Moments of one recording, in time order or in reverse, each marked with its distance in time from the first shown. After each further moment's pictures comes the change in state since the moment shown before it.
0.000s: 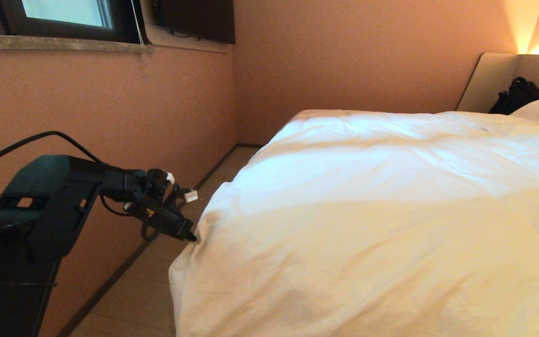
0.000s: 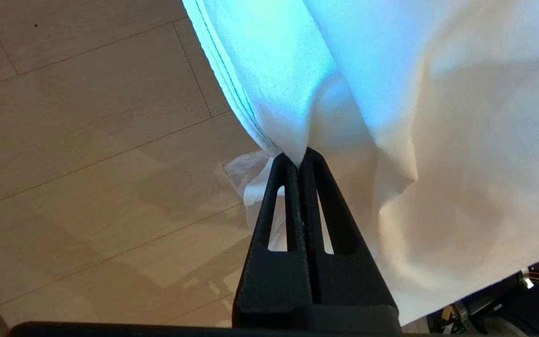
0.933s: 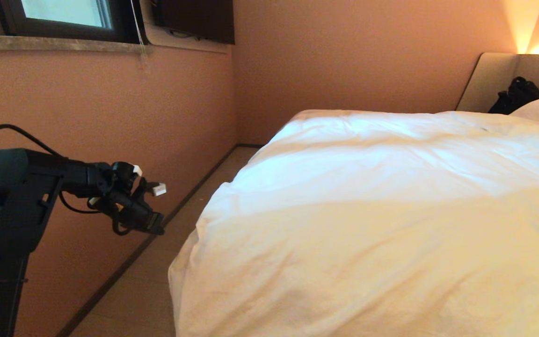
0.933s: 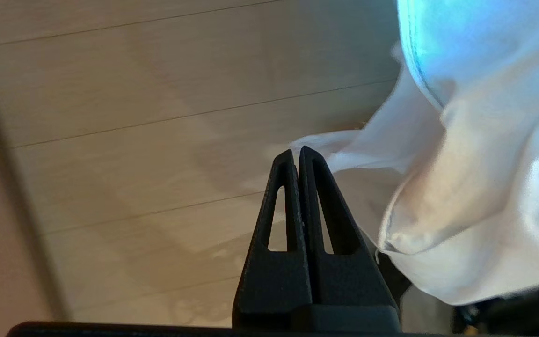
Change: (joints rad) left arm 0.144 -0.052 0.017 -0.004 0.105 -0.012; right arm 0.000 0.000 0.000 0.000 0.000 0.000
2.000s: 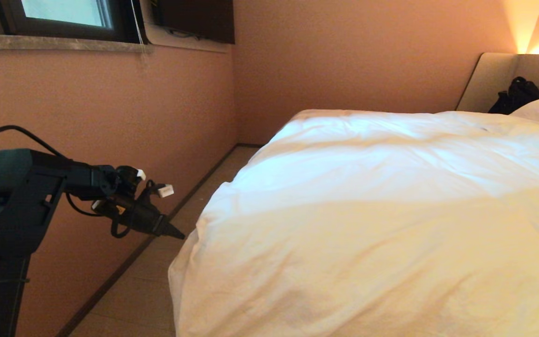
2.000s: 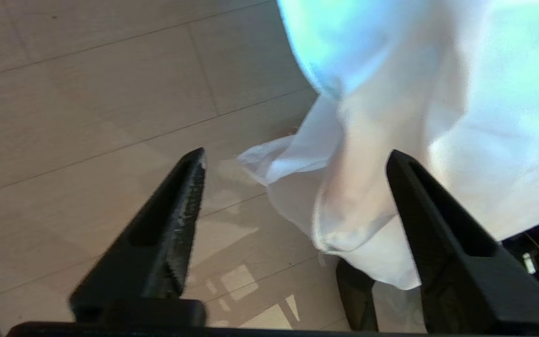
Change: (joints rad) left arm -0.018 -0.005 0.034 0.013 -0.183 0.059; right arm 0.000 0.000 0.000 0.000 0.000 0.000
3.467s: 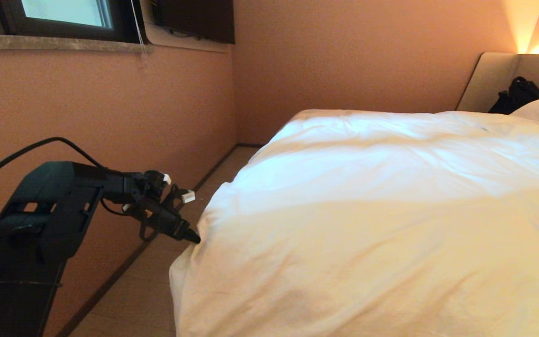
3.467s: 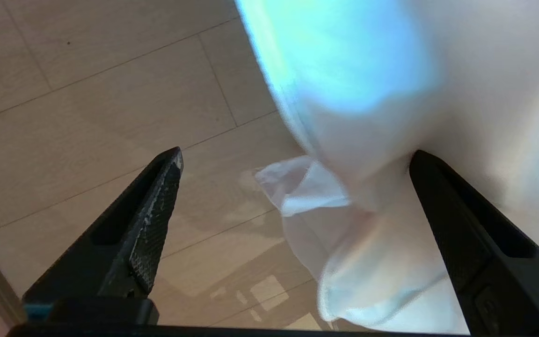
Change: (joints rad) left arm -0.095 0.124 -0.131 -0.015 0.089 0.021; right arm 0.000 0.000 0.000 0.000 0.000 0.000
